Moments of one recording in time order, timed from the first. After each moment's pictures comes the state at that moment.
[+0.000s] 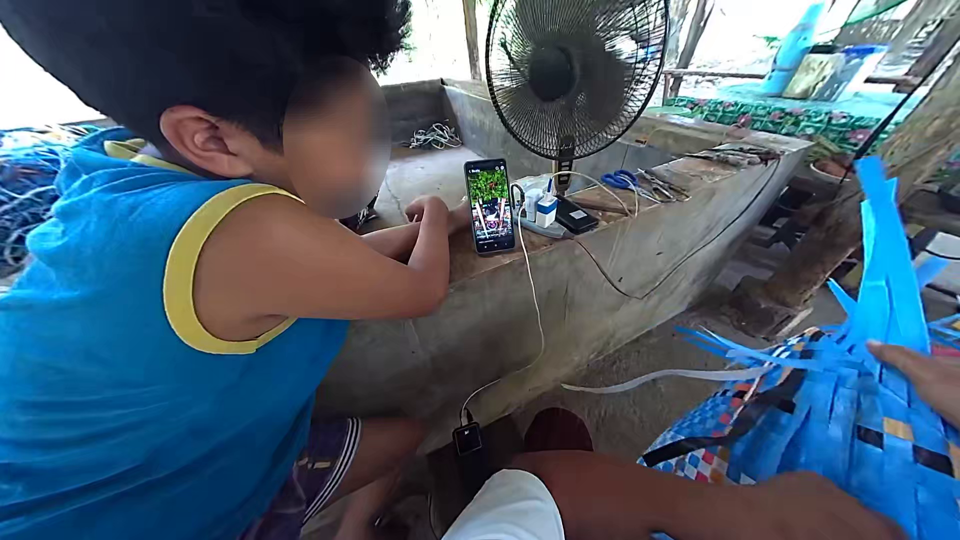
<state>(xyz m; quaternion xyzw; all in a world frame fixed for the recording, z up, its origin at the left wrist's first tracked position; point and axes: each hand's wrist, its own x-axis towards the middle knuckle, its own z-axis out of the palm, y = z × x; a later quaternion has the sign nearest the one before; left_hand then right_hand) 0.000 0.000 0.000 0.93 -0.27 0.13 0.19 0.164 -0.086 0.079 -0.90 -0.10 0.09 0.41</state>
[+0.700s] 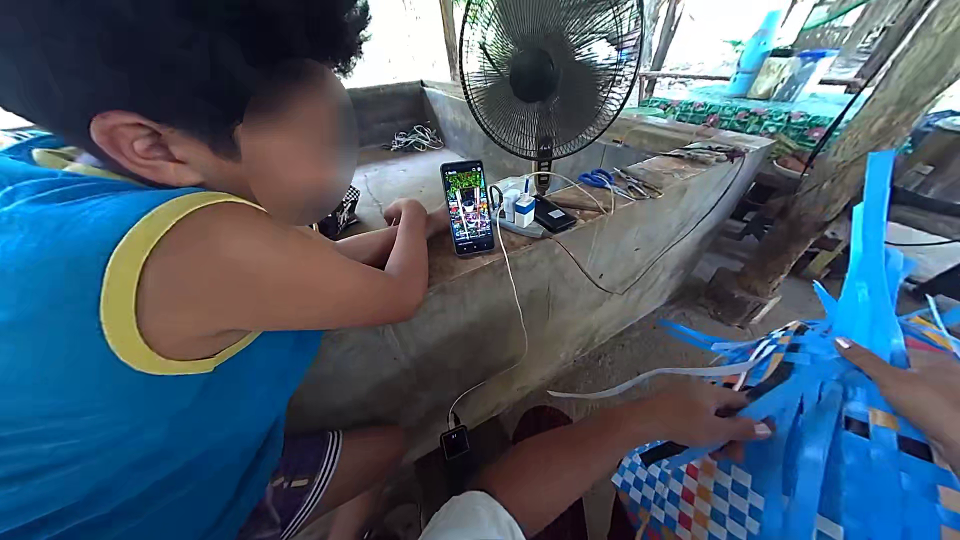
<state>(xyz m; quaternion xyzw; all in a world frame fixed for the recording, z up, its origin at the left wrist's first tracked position) 0.015 0.085 0.016 0.80 -0.11 -0.08 0.59 0.175 -0.109 0.053 -0.91 -0.11 0.02 0.40</state>
